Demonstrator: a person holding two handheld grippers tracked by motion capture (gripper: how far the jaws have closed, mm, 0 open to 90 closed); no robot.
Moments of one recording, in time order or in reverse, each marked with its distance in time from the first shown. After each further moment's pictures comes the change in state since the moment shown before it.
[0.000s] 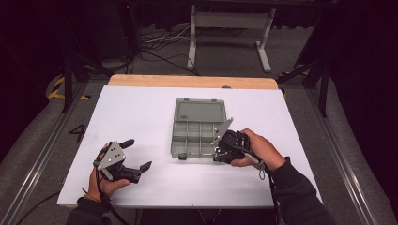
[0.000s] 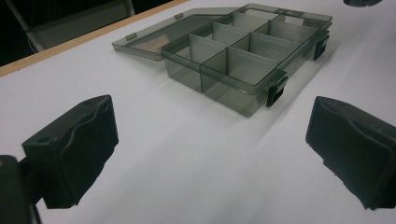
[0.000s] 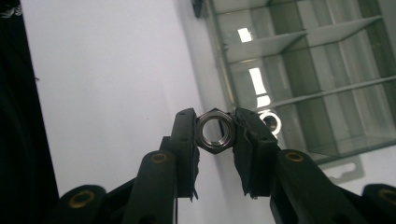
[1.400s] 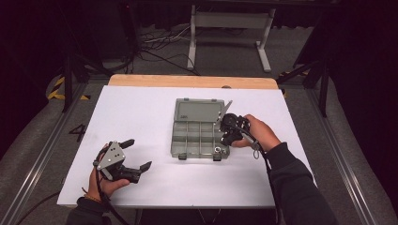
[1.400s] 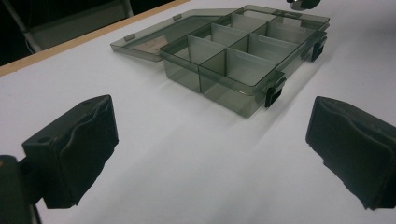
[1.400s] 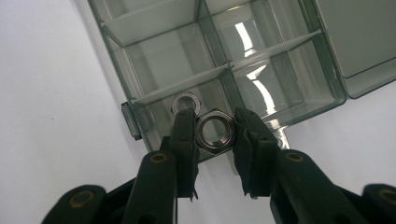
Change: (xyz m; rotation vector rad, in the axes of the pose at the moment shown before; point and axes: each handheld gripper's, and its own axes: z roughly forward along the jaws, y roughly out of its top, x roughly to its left) left arm 0.000 0.000 0.000 -0.004 -0.006 -0.001; right arm -0.061 -0.001 0.018 0.114 -0.039 0.120
